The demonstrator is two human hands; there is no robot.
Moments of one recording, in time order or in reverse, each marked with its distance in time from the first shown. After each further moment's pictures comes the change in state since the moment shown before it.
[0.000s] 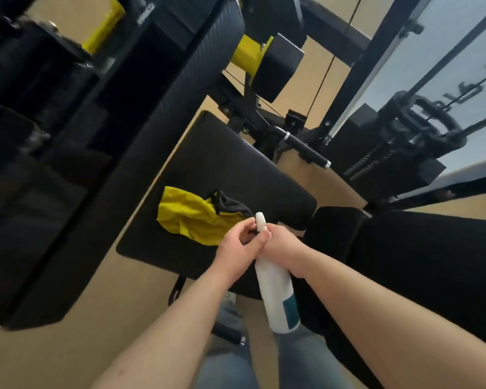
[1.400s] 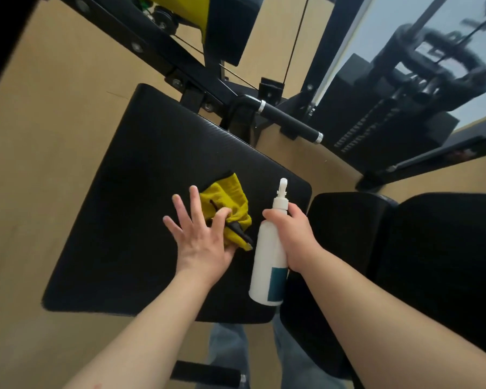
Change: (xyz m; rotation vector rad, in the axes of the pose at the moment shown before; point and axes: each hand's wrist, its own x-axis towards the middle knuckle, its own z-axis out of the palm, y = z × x) left_hand 0.122 -0.079 0.011 1.196 0.205 0.362; right_hand 0.118 0.090 -0.015 0.835 0.356 0.108
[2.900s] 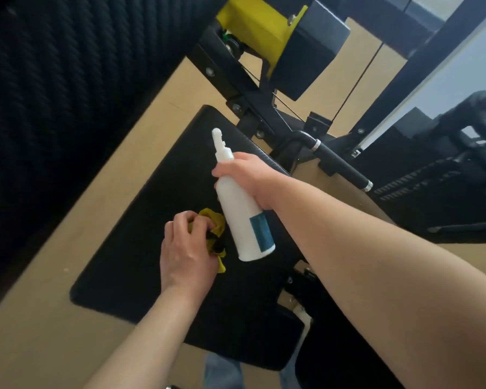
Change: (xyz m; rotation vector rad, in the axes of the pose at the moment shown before) left_hand -0.001 -0.052 -0.056 -0.269 0.207 -0.389; right_hand 0.030 -0.152 0.155 -0.542 -0.515 -0.181
